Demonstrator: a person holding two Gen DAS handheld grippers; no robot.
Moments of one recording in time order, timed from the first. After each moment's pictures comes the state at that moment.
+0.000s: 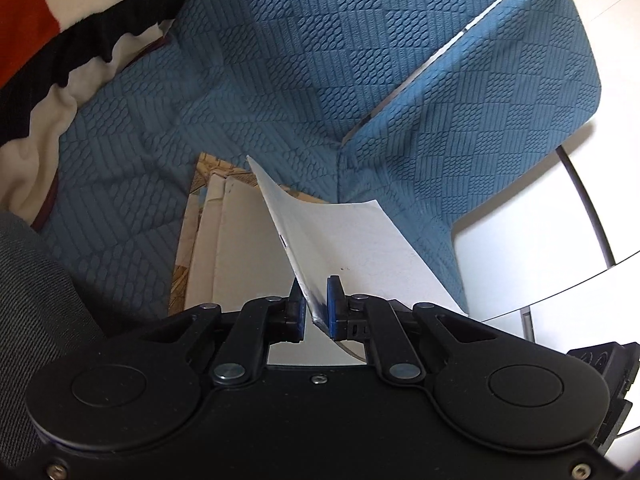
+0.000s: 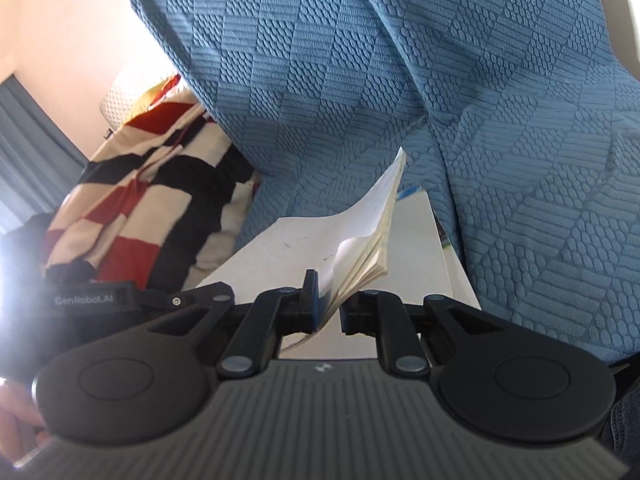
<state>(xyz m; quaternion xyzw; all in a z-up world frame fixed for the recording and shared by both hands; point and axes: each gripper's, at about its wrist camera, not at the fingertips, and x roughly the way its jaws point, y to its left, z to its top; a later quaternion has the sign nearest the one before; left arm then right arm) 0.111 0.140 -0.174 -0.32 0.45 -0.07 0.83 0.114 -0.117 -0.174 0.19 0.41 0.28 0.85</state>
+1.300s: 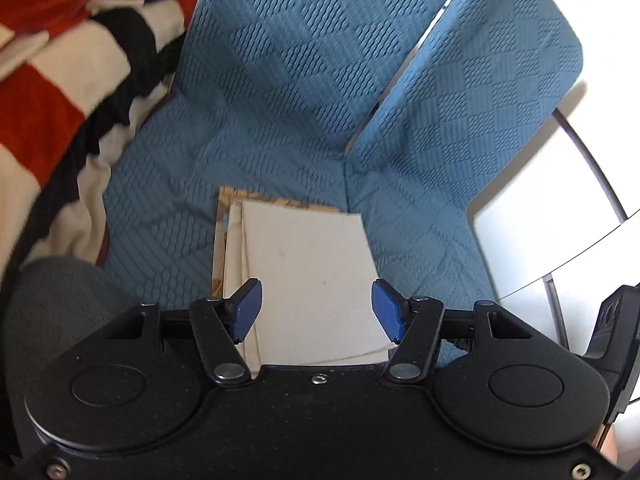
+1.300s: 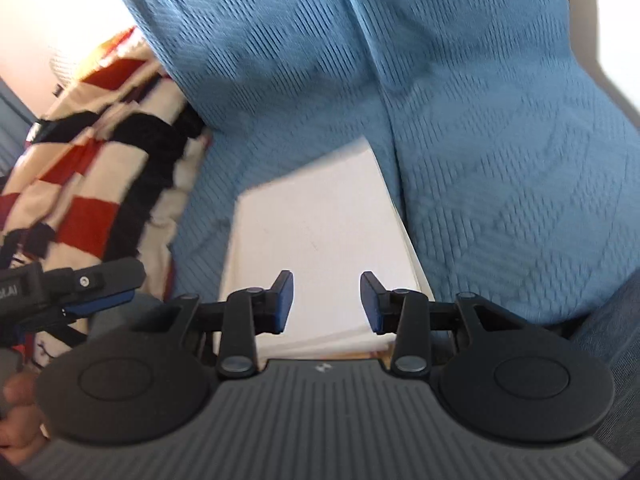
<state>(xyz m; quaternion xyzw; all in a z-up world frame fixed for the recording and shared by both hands) 0.081 0.125 -0.089 -0.22 0.44 -0.05 0.87 0.099 -0.126 -0.139 0.12 0.47 0.22 0.85</state>
